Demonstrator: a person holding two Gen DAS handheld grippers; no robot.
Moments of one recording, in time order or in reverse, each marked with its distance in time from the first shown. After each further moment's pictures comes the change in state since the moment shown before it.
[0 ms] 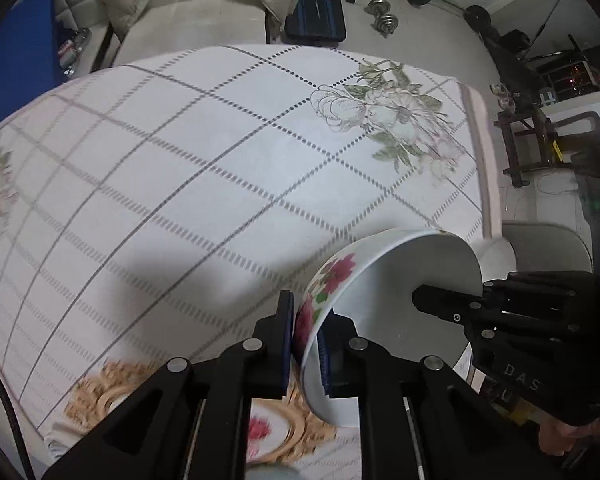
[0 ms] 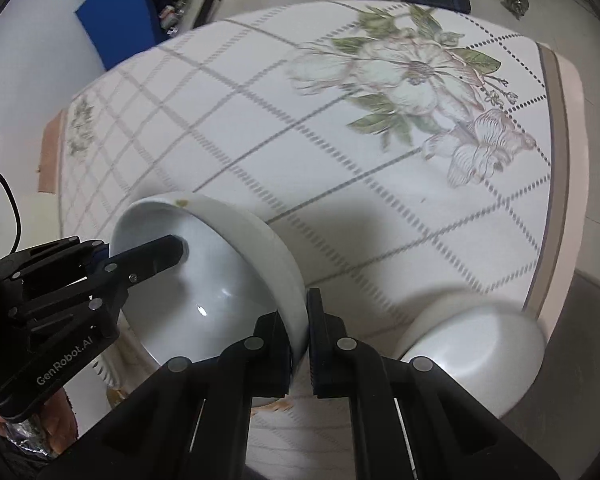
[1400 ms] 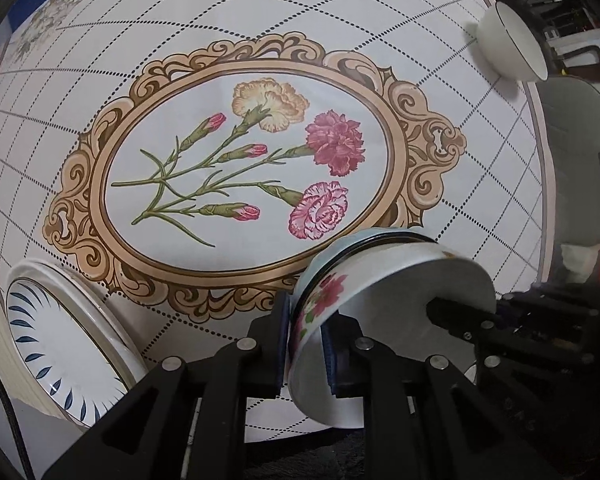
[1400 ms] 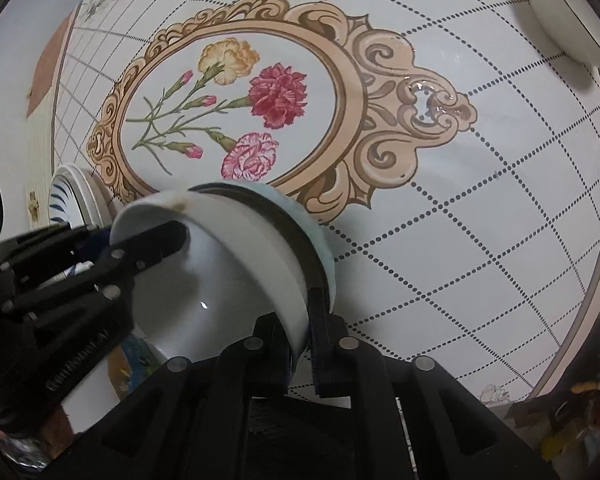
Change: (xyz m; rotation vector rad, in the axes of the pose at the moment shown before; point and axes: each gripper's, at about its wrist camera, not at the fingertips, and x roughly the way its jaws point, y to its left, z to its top) left arm 0.027 0.068 -0.232 0.059 0.154 0.070; right arm 0.108 0.138 -0.241 0.131 0.112 -0.052
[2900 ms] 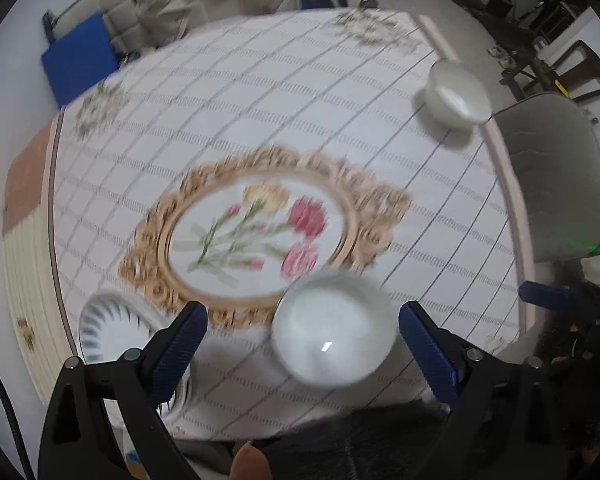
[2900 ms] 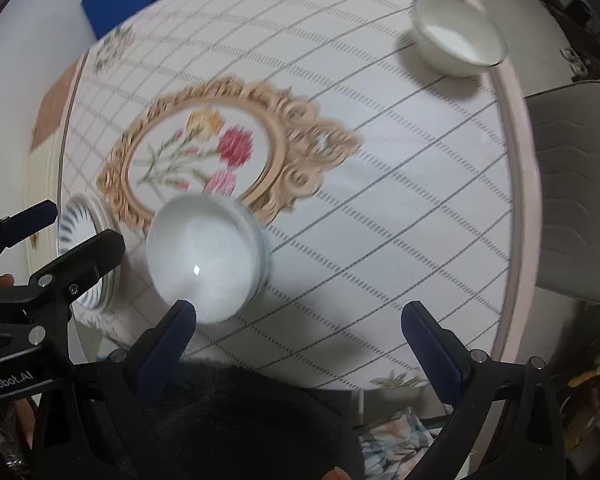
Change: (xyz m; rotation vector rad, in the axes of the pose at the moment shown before) left arm -0.109 -0.059 -0.009 0.059 -0.250 0.147; right arm -0.107 -0.048 -0.063 0.056 -0.256 -0.078
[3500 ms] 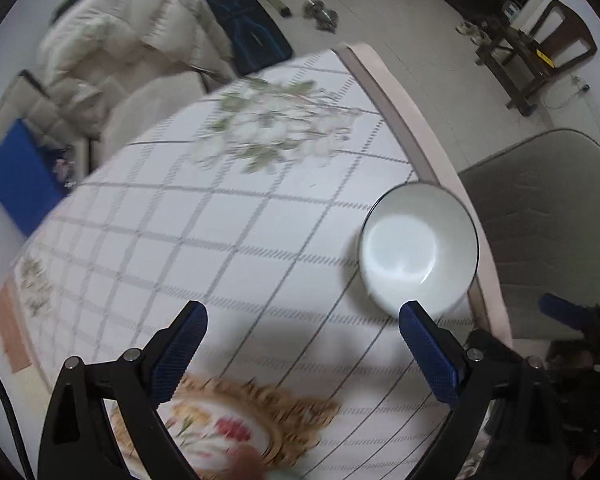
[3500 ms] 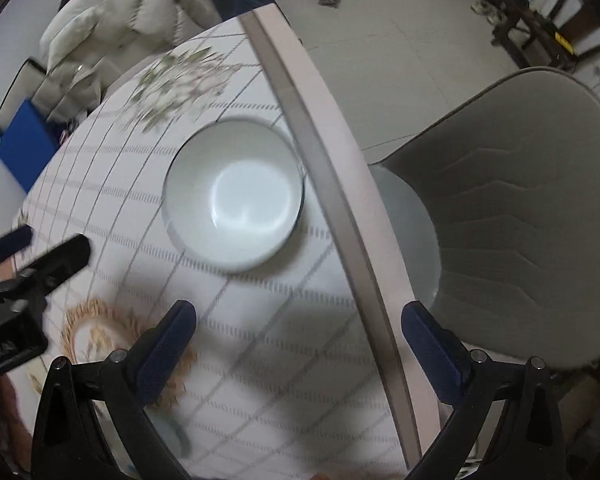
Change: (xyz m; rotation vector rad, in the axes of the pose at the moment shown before) left arm 0.091 -0.131 0.234 0.201 0.029 0.001; right arm 0.006 -0.198 0.176 0.324 -0.105 -0.025
